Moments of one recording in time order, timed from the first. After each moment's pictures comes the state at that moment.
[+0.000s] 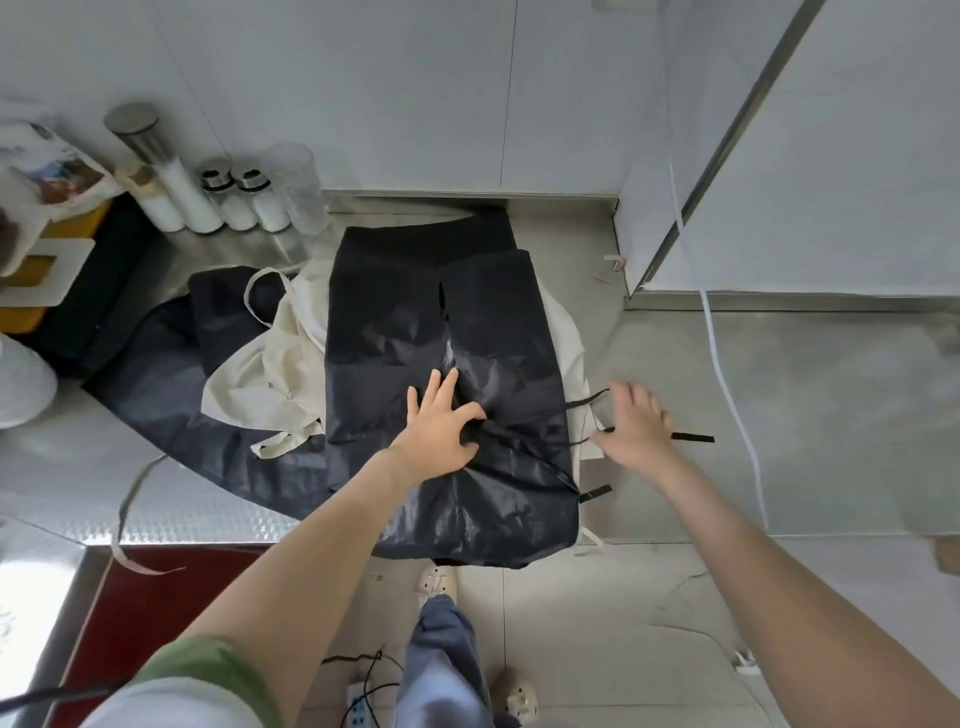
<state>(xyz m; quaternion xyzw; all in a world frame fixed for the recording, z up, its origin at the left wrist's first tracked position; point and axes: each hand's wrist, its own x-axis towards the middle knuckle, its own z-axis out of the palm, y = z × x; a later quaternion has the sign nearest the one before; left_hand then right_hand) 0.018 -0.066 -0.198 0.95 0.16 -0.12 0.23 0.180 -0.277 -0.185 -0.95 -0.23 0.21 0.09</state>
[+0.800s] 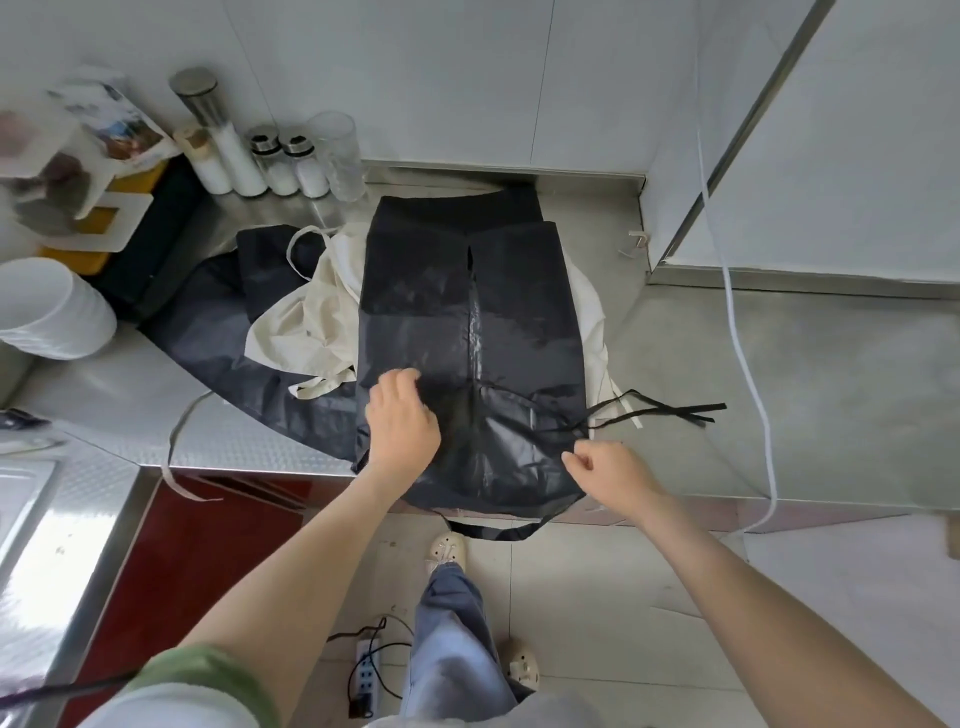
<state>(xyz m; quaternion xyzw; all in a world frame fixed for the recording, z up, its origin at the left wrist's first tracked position) -0.061 -0.087 -0.198 0.88 0.41 0.14 0.21 0.086 -0.306 -0.205 -0.90 -0.34 0.25 0.12</state>
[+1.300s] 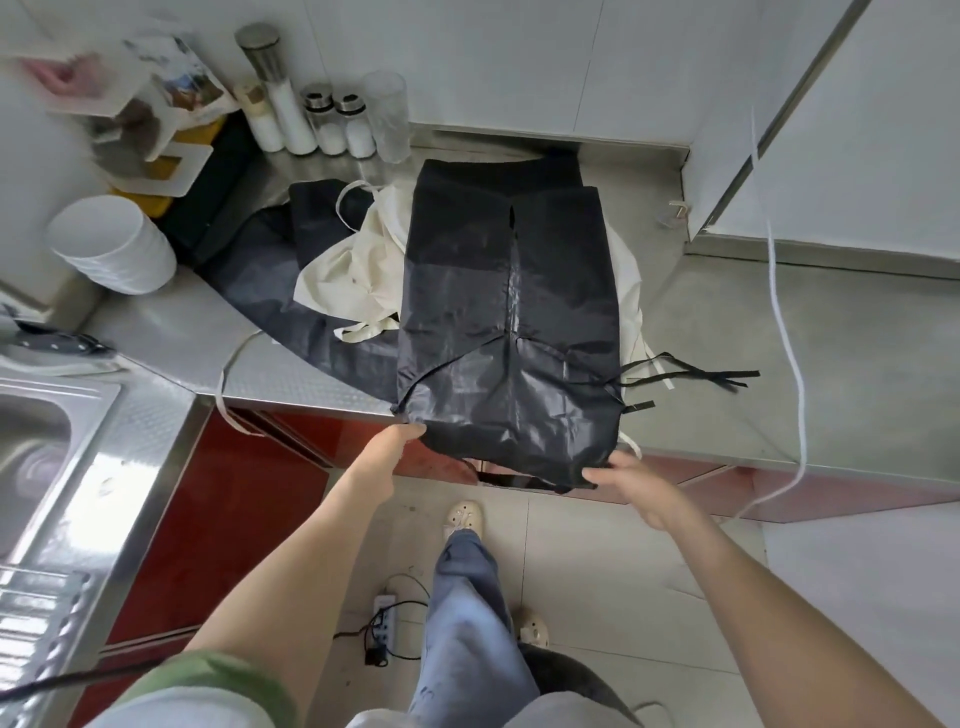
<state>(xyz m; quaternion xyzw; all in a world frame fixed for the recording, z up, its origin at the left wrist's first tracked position) -0.156 -0.090 -0.238 0.42 0.60 -0.02 0.68 0.044 -0.342 -0.252 -0.75 -0.07 0.54 0.37</state>
